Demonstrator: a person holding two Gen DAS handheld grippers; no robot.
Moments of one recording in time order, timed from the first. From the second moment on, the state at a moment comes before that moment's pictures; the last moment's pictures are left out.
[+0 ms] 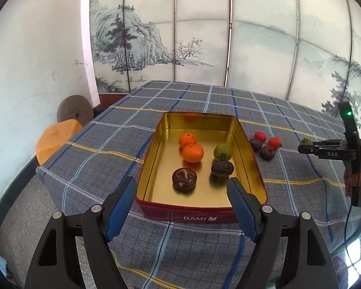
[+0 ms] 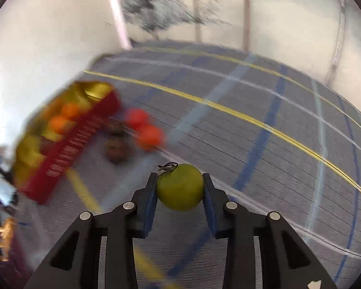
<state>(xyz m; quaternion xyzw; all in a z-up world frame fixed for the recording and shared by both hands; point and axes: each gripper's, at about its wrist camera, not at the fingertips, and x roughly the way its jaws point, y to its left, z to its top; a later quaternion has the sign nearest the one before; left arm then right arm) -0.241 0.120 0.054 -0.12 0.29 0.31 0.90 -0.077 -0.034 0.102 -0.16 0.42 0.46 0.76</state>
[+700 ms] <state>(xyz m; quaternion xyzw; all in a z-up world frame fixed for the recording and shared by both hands) -0.267 0.133 0.050 -0.11 0.32 0.36 0.87 -0.210 0.193 0.115 -0.22 0.40 0.64 0.62</state>
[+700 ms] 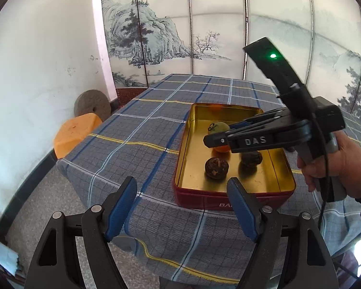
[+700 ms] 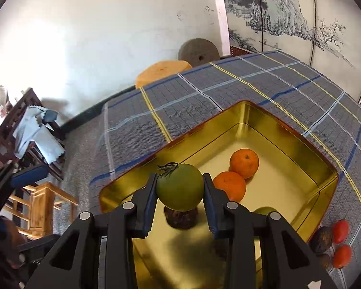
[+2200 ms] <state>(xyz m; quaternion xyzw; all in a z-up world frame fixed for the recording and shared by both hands) -0.141 0.048 0.086 0.00 0.39 0.07 0.92 -0.070 -0.126 0.089 -0.16 0.40 0.36 0.83</state>
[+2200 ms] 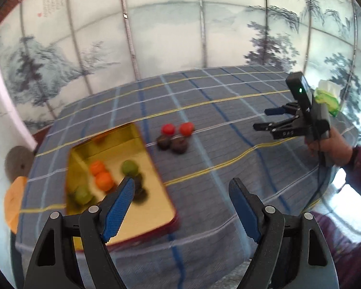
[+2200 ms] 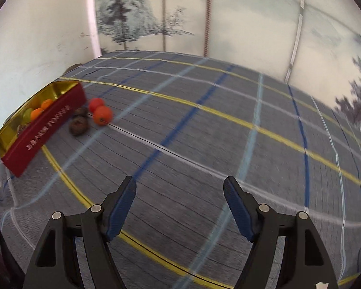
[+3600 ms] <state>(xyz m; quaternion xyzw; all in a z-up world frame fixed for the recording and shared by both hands) 0.040 0.094 -0.019 -0.18 0.47 0.22 0.83 -0.057 -0.175 0.101 -0.02 0.37 0.44 0.82</state>
